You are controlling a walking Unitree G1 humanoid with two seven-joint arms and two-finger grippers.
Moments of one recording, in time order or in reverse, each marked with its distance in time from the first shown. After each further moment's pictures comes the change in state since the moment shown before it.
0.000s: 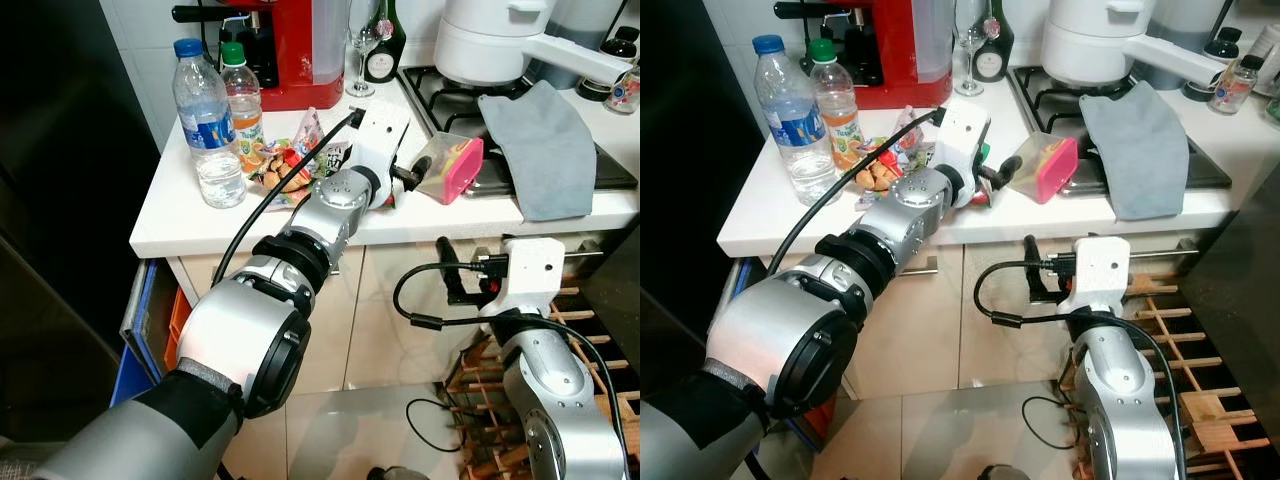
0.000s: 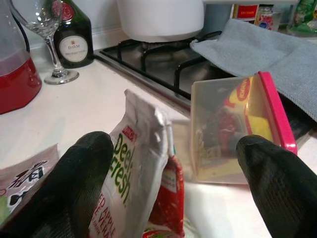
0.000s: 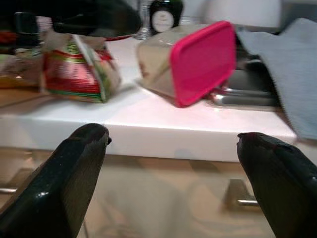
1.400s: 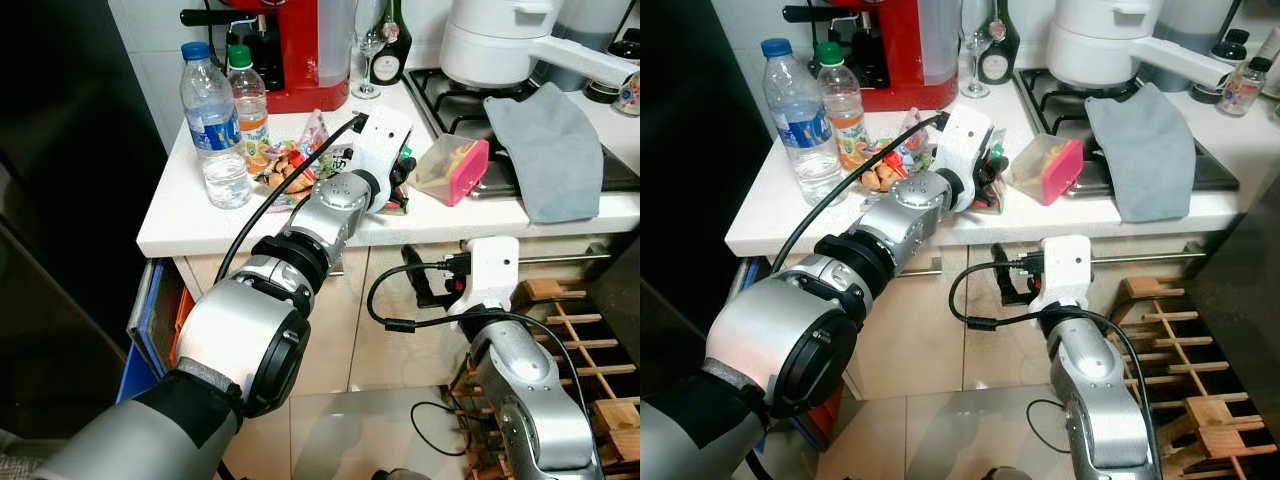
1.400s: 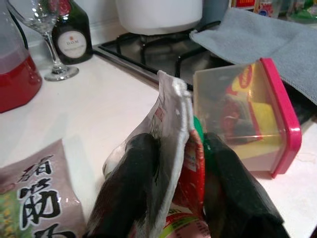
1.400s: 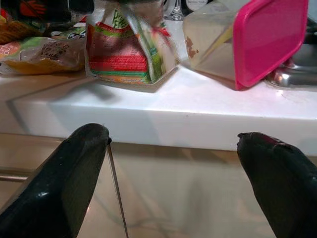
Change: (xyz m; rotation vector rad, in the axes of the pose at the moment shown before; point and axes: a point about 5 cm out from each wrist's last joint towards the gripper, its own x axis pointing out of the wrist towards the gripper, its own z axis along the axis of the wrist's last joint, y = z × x) left arm -0.001 0.001 0.000 0.028 -0.003 -0.042; right arm 0.017 0.022 -0.014 0.063 0.063 0.077
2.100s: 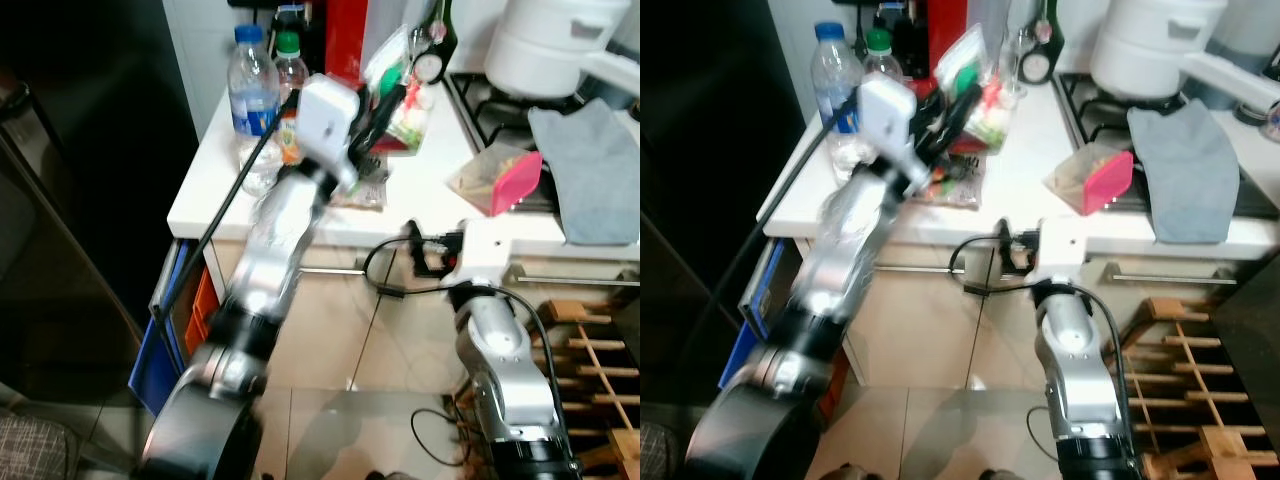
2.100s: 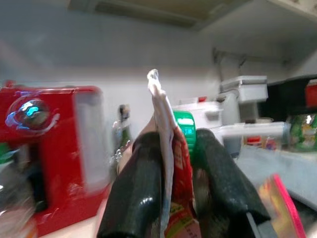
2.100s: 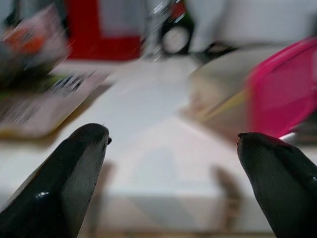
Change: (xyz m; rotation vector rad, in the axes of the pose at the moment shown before) left arm -0.102 0.015 0.008 0.104 -0.581 0.027; right arm 0.026 -0.012 0.013 0.004 -0.180 -0.227
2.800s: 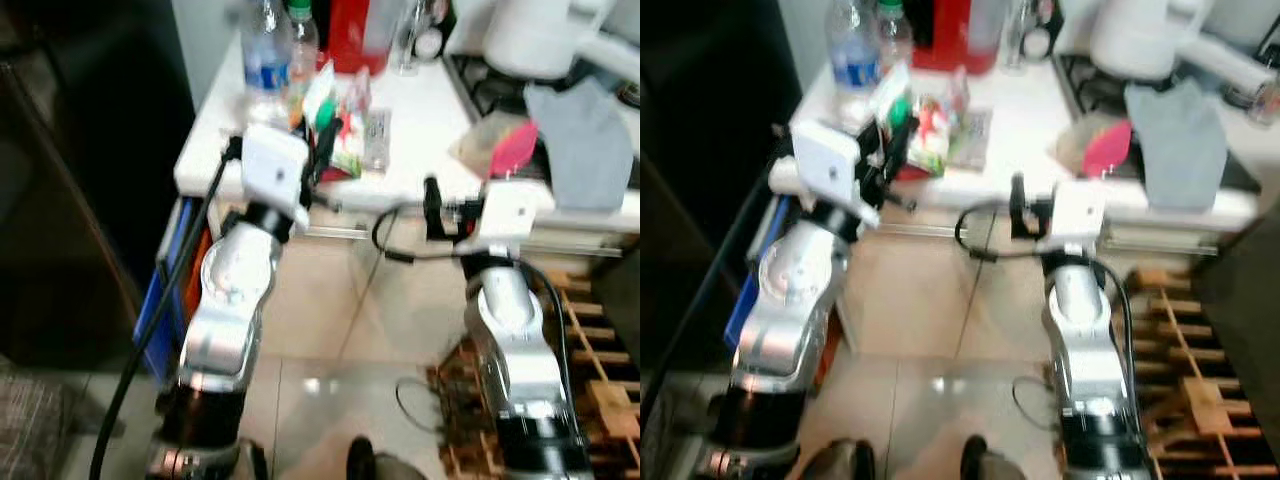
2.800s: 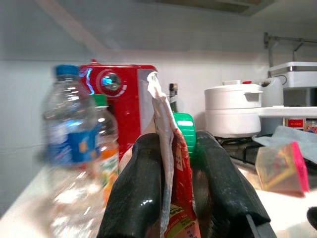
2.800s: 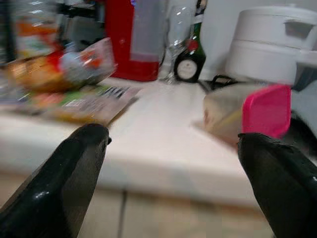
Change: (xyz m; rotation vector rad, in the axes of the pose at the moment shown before) left arm -0.021 0.008 0.016 0.070 0.076 0.190; right arm 0.016 0.004 0.019 -0.041 -0.095 0.046
